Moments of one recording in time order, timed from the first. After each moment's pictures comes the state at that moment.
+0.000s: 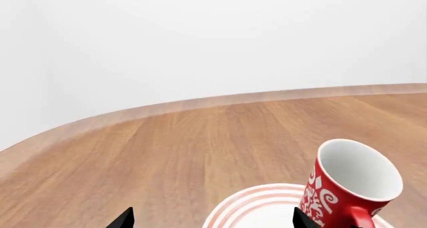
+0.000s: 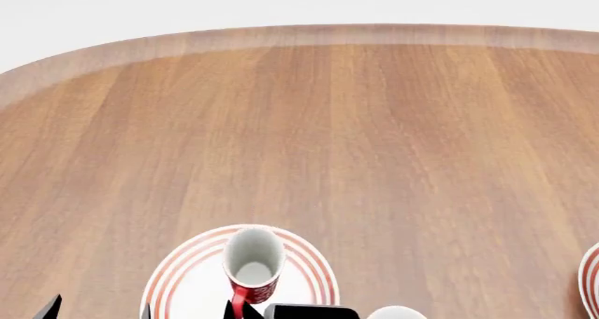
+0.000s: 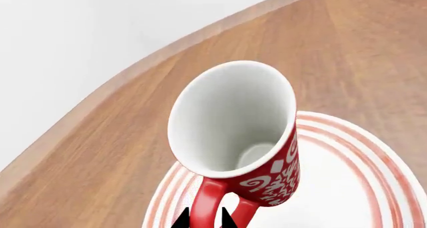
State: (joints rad) left arm 0.01 -0.31 0.37 0.12 -0.20 0.03 -0.36; right arm 0.42 0.08 -0.76 0.44 0.81 -0.08 0.25
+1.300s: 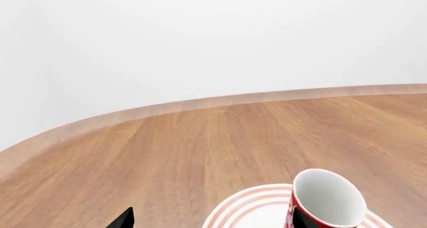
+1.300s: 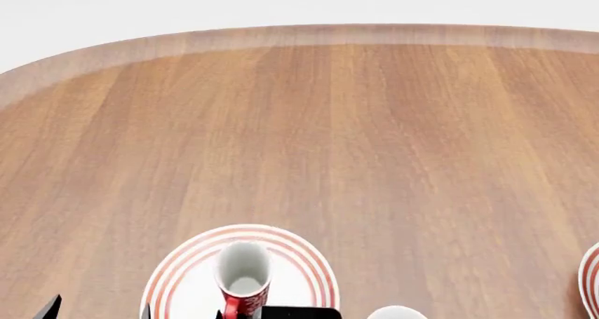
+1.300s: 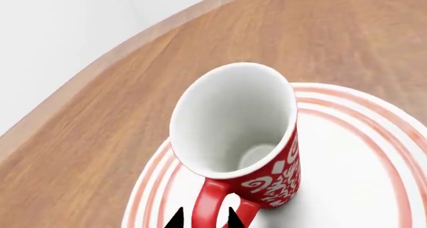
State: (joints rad) left arm 0.00 -0.33 0.38 0.12 -0.21 0.04 -0.37; right arm 0.58 0.01 -1.08 0.83 1.08 -0.30 0.17
